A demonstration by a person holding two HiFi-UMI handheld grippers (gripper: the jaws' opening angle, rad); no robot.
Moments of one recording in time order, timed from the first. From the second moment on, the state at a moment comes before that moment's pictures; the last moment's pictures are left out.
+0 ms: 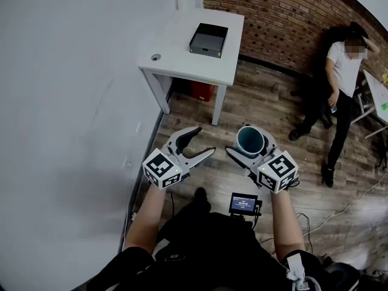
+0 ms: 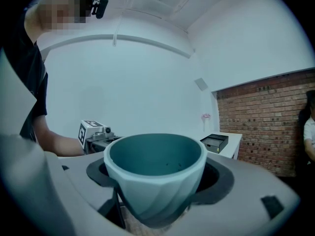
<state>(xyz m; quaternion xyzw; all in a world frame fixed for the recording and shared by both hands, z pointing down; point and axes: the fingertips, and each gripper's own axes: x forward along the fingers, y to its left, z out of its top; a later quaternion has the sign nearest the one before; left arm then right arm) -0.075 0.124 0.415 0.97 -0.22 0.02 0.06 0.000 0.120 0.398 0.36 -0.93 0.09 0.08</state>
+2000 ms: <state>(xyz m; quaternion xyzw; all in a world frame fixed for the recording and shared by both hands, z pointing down) -0.023 -0.184 0.433 0.96 -0.25 0.05 0.08 0.053 -0.198 0.416 0.33 -0.93 0.12 0.05</state>
